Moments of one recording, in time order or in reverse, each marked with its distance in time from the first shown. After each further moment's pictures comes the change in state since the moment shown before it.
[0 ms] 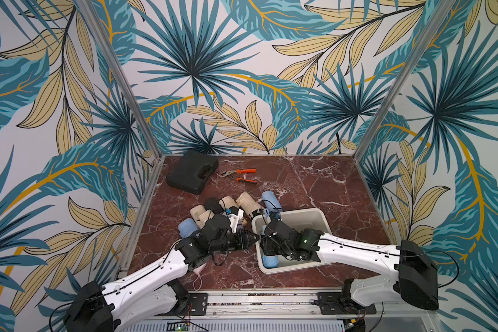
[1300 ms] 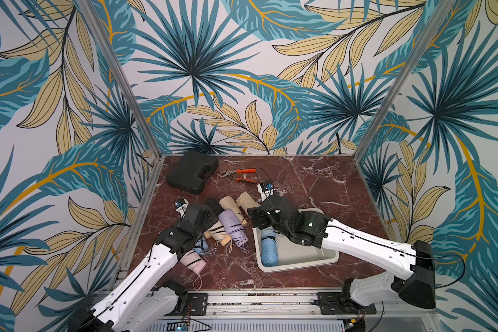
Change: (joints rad) left arm 0.393 -0.023 0.153 -0.526 -0.662 0.023; right arm -0.006 0.030 0.376 -0.010 0.265 -0.391
